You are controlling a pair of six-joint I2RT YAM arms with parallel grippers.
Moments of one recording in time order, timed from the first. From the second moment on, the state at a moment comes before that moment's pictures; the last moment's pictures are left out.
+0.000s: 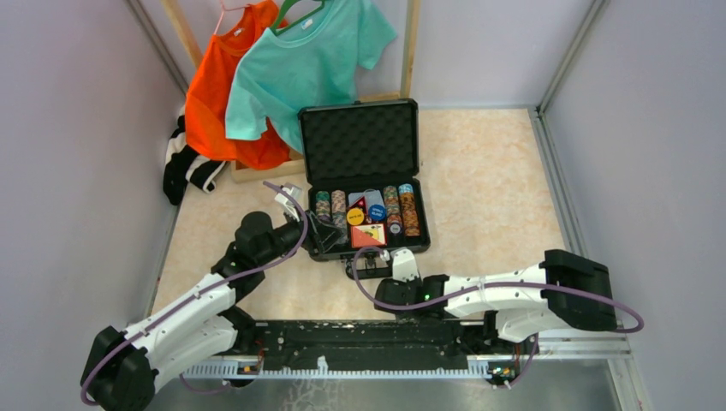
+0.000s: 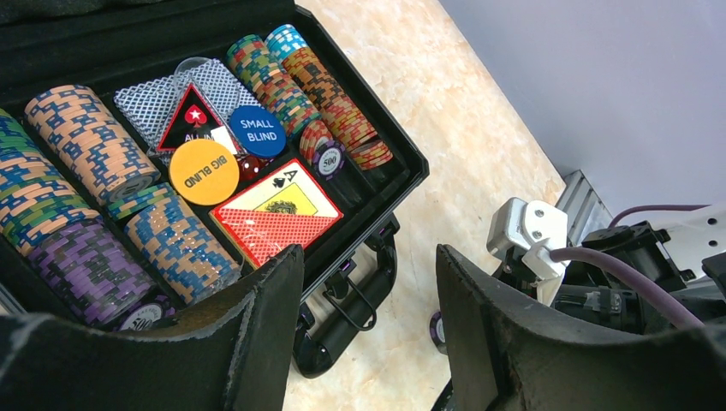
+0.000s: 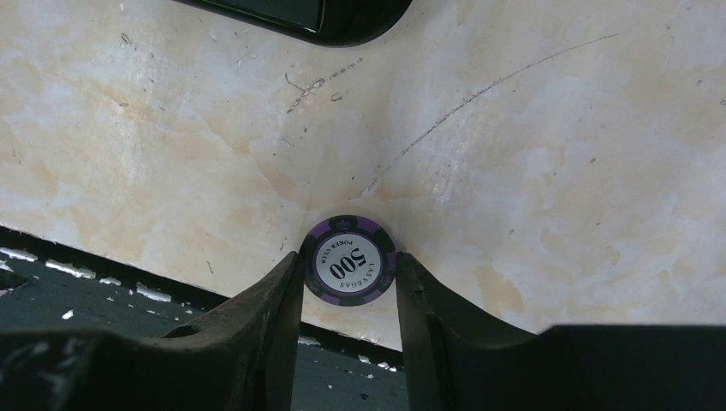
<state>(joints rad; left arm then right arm) -0.61 0.85 0.39 0.31 0.29 -0.54 1.41 1.29 0.59 -0.55 0.49 0.96</state>
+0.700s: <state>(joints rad) -0.61 1.01 0.45 0.25 0.40 -0.61 1.35 1.22 0.59 -0.55 0.48 0.91</state>
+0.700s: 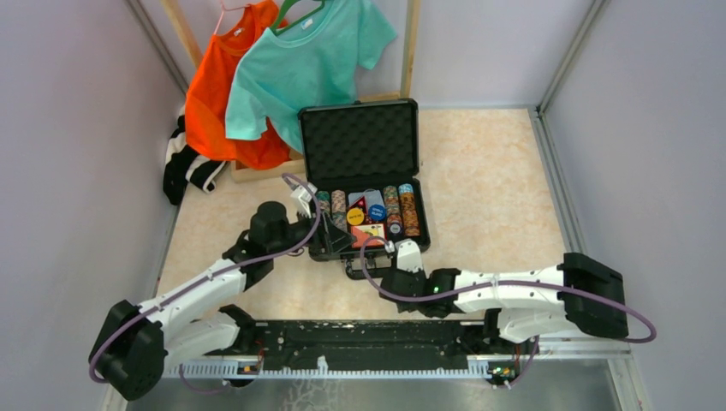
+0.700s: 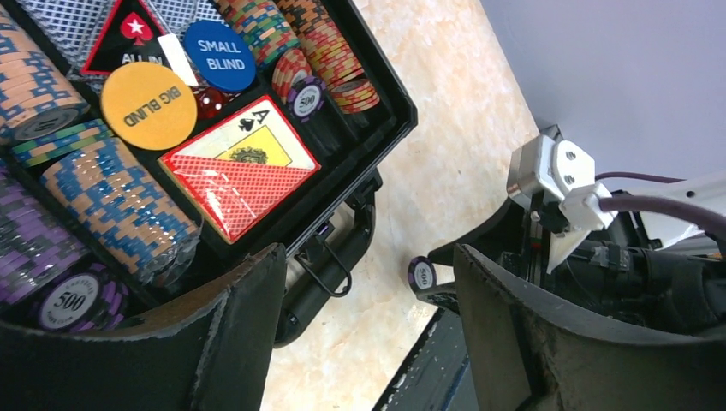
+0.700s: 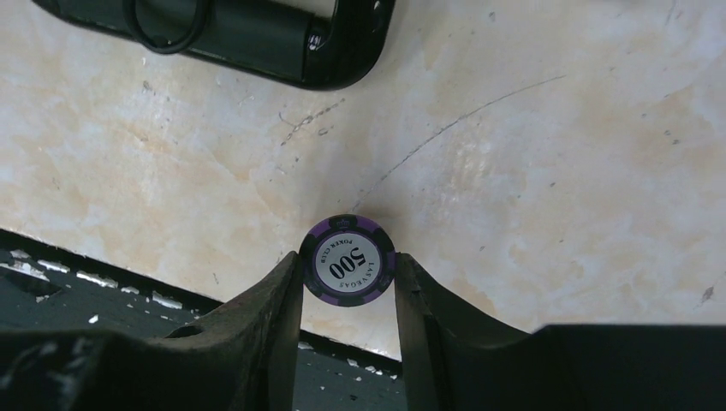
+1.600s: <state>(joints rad) -0.61 1.43 0.65 0.25 0.82 -0.80 1.23 1.22 0.80 -0.52 0.52 0.57</state>
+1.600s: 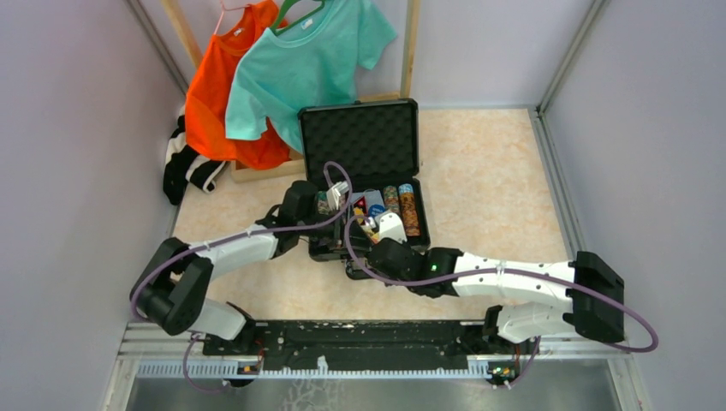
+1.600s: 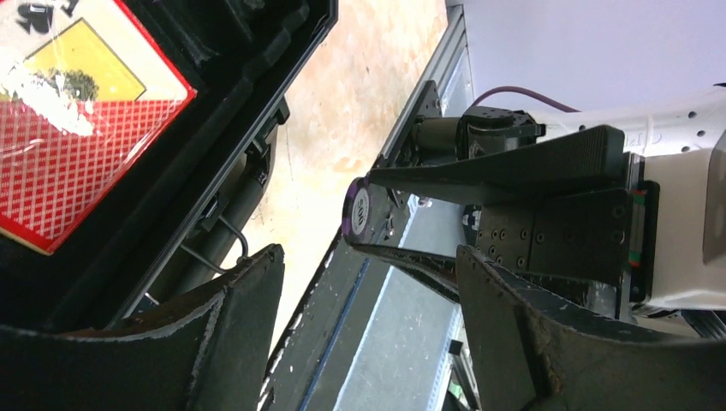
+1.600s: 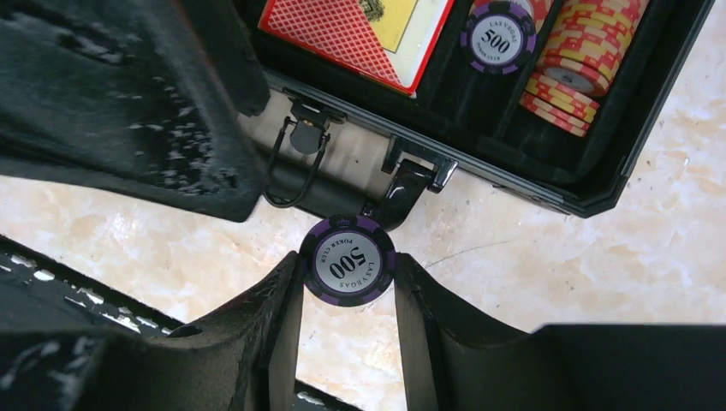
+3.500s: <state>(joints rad) -0.61 1.59 0.69 0.43 0.97 -0.95 1.23 1.23 0.89 -0.43 0.51 0.41</state>
